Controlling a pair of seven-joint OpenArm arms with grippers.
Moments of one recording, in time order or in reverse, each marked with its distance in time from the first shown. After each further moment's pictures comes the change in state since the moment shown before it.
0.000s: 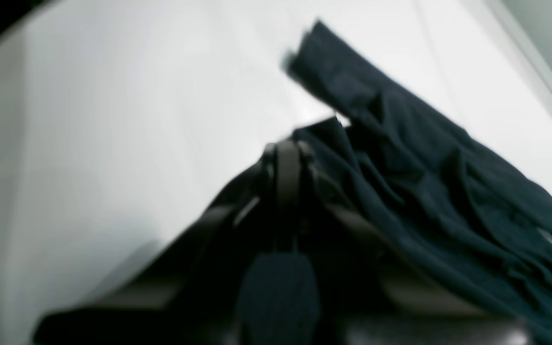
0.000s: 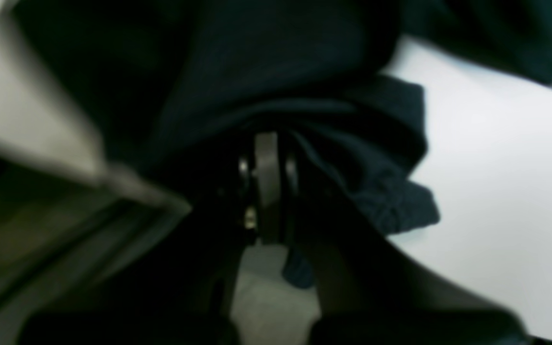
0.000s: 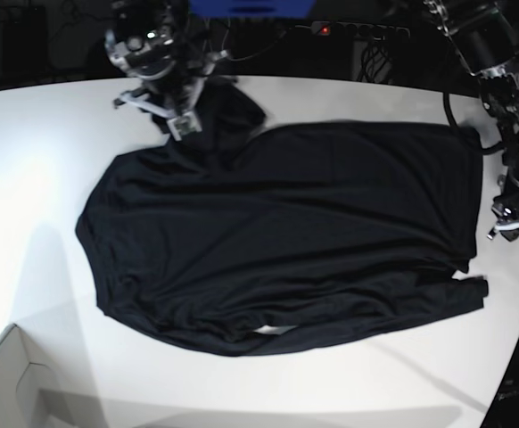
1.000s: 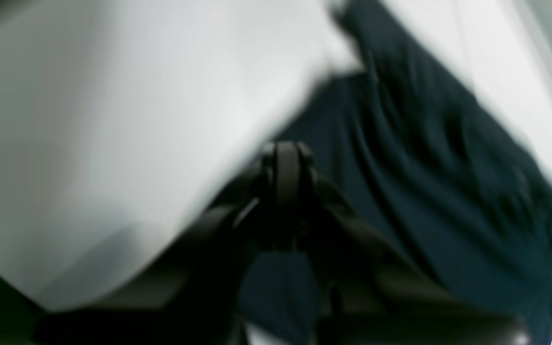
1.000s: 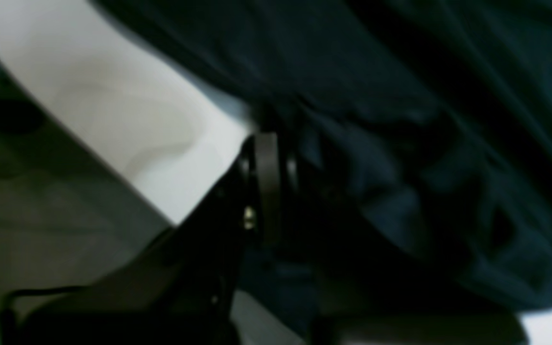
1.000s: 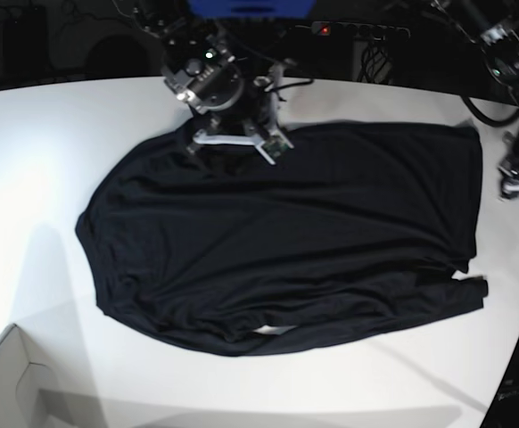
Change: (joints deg) left arm 8.7 5.5 -10.0 16.7 -3.9 0.3 22.7; right arm 14.4 1.9 -18.6 -0.3 0.5 0.6 -6.8
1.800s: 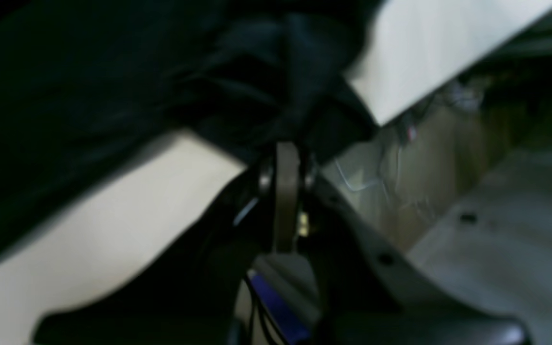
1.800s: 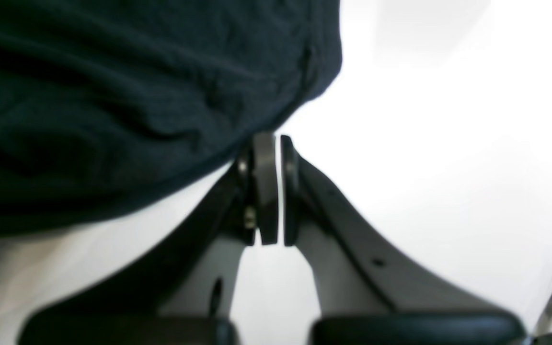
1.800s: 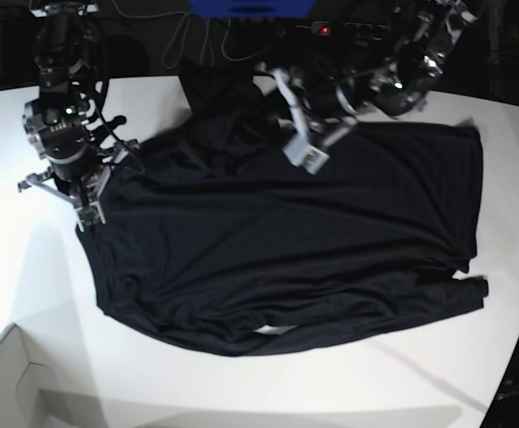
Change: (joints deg) left arm 4.4 -11.8 72.8 14.6 -2.8 -0.5 2.0; right arm 2.8 7.5 35.8 4.3 0.2 5.0 0.5
